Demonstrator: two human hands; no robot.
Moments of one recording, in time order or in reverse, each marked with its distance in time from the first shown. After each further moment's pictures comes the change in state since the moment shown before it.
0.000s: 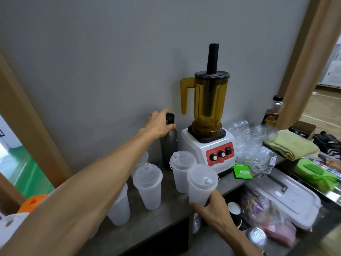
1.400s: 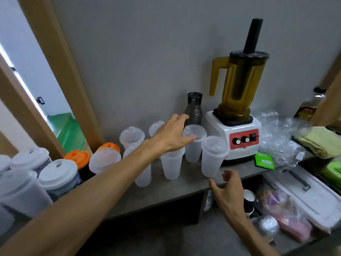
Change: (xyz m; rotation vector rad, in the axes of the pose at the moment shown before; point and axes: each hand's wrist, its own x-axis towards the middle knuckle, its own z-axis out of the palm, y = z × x) left_hand -0.138 -0.027 -0.002 0.020 -0.083 0.079; right_hand -0.022 0.005 0.022 -0.133 0.147 0.092
